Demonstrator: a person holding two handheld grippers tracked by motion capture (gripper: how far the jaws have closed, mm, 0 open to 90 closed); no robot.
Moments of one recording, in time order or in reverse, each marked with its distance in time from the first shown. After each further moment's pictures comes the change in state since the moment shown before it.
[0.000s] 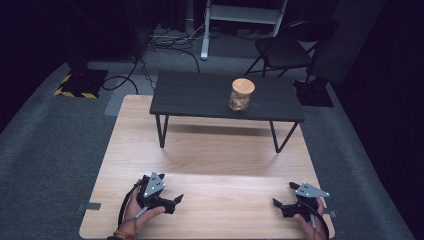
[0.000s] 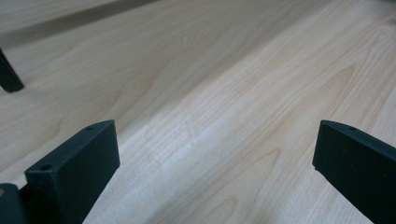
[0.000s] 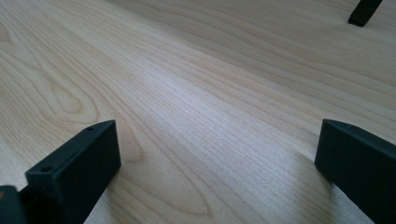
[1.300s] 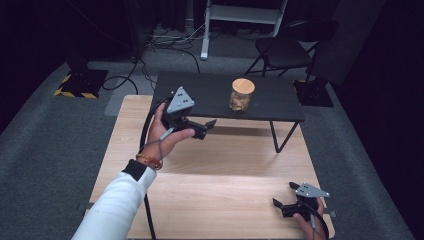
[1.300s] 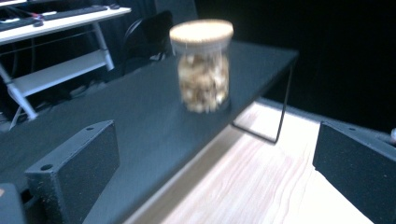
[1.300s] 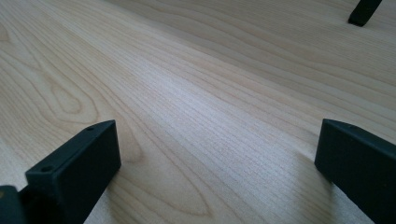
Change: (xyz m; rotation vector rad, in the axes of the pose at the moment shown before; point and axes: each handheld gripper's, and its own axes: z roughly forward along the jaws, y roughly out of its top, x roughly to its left) left arm 0.028 0.214 -0.012 -0.238 -0.026 0.138; right arm 0.000 0.000 0.000 0.000 0.000 0.001
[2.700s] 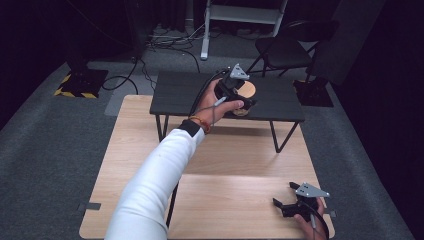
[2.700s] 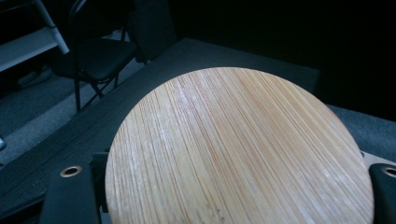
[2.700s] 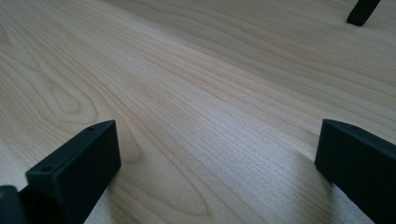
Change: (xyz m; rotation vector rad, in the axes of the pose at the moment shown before) left arm 0.033 0.090 0.176 0.145 -0.143 -0.004; right arm 0.000 0.000 0.000 0.001 -0.002 0.002
